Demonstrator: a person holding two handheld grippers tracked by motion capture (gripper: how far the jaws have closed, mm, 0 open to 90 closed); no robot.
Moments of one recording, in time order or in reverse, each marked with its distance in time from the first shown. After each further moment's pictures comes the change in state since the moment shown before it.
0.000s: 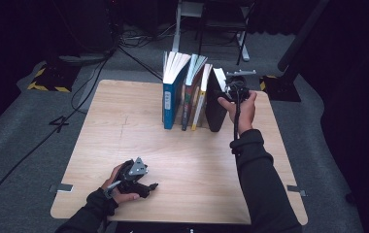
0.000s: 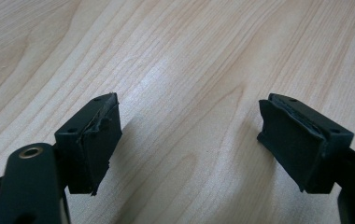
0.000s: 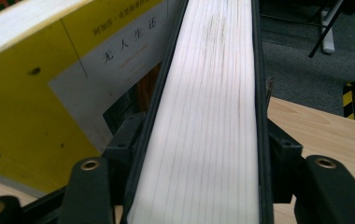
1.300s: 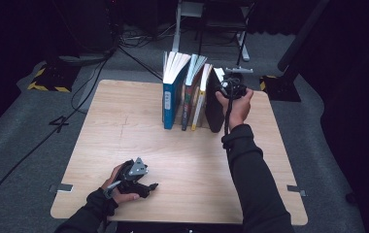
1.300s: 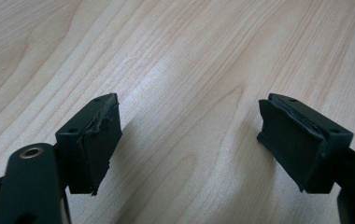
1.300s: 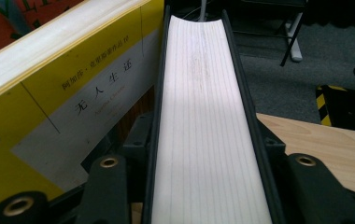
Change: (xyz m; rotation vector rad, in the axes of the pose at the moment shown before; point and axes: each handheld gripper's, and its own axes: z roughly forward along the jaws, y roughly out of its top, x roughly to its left) left arm -0.001 0.000 0.000 -0.003 0.002 -0.001; right arm 0.007 0.009 0.012 -0.081 -0.113 0.079
